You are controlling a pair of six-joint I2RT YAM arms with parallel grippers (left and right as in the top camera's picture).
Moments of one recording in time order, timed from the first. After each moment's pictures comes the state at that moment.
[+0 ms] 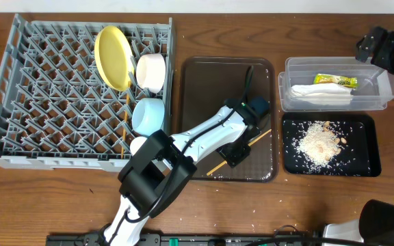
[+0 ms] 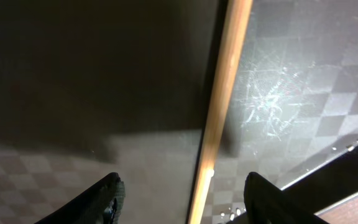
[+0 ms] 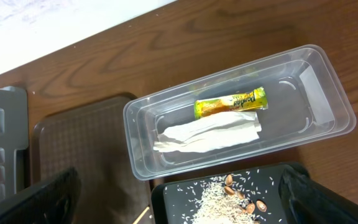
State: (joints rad) left arm -0.84 2.12 1.56 -1.09 0.05 0.04; right arm -0.29 1.65 1.93 -1.19 -0.23 0.16
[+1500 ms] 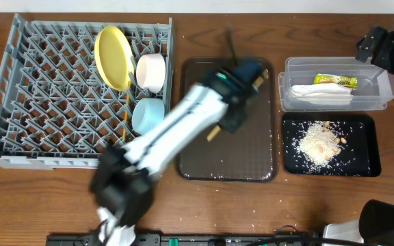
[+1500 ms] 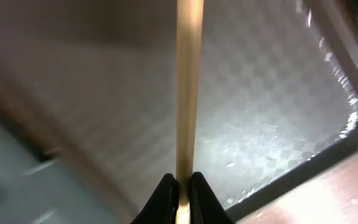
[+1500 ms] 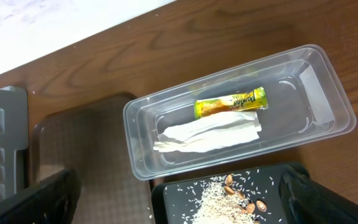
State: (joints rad) left arm -0.70 1.92 1.77 -1.20 -0.01 -0.01; right arm -0.29 1.65 1.93 -1.19 -0.23 0.16
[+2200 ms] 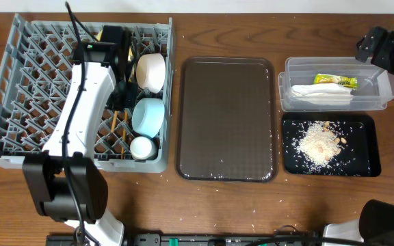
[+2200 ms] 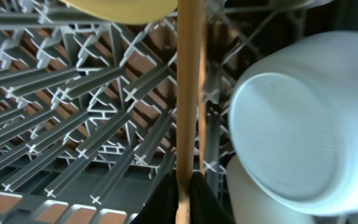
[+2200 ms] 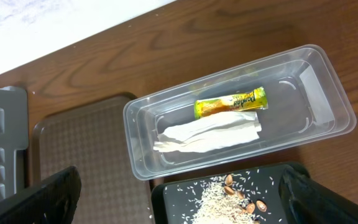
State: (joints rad) left arm -0.08 1.81 1.61 -1.31 -0.19 0.03; right arm -0.29 1.65 1.93 -1.19 -0.23 0.16
